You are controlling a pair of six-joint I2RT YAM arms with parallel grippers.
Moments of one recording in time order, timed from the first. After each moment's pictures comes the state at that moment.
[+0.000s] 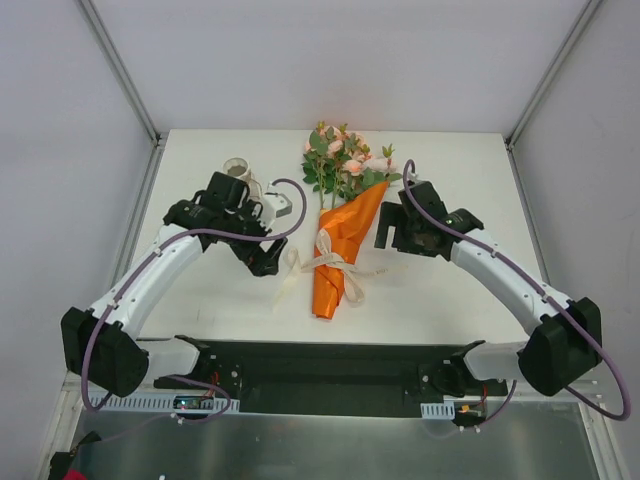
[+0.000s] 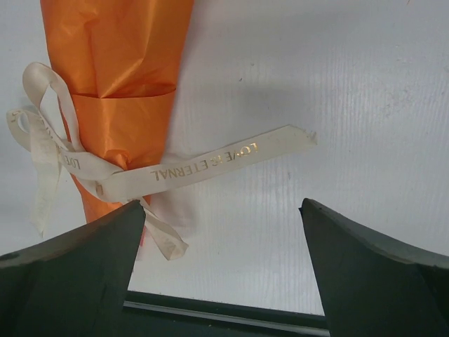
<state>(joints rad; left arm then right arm) -0.37 1.23 1.14 -0.95 0.46 0.35 0.54 1.31 1.09 -0.75 0.14 0.57</state>
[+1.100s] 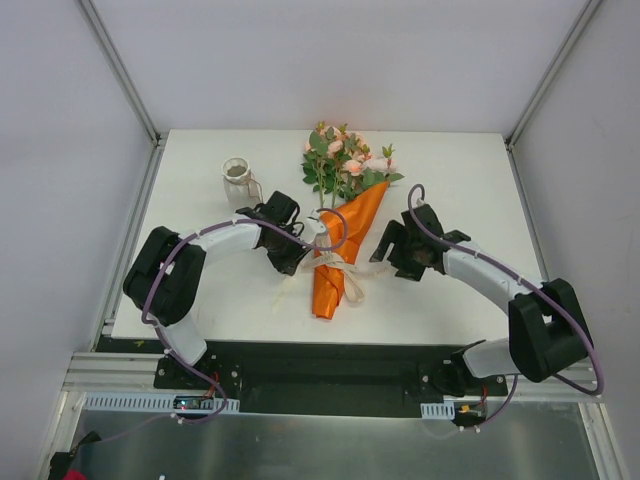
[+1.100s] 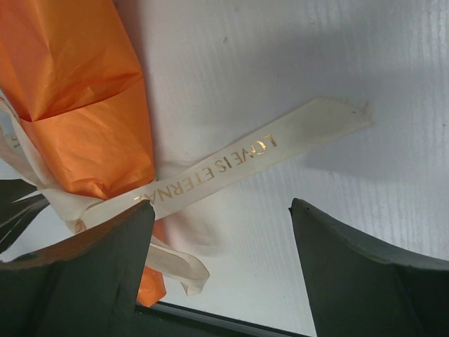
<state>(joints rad) -0.54 1.72 1.04 -0.55 0.36 0.39 0.46 1.39 0.81 -0.46 -0.05 0.84</state>
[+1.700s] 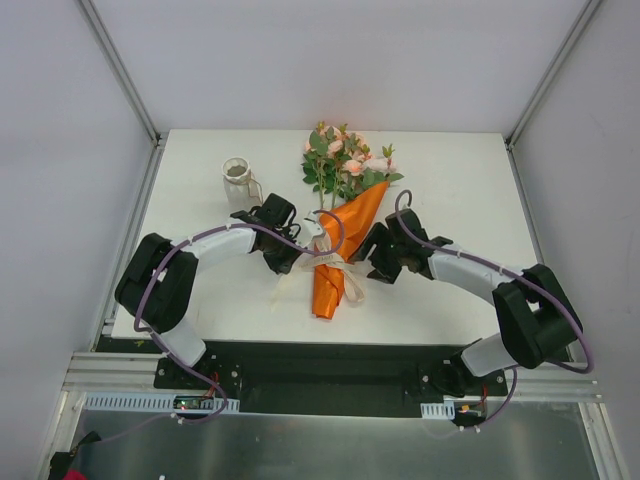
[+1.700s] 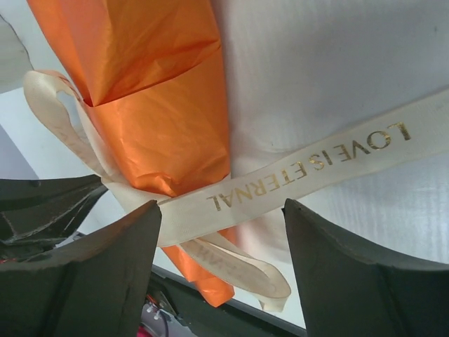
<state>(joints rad) -0.54 1.65 0.99 -0.53 0.33 0.42 0.55 1.47 0.77 -0.24 -0.17 1.06</state>
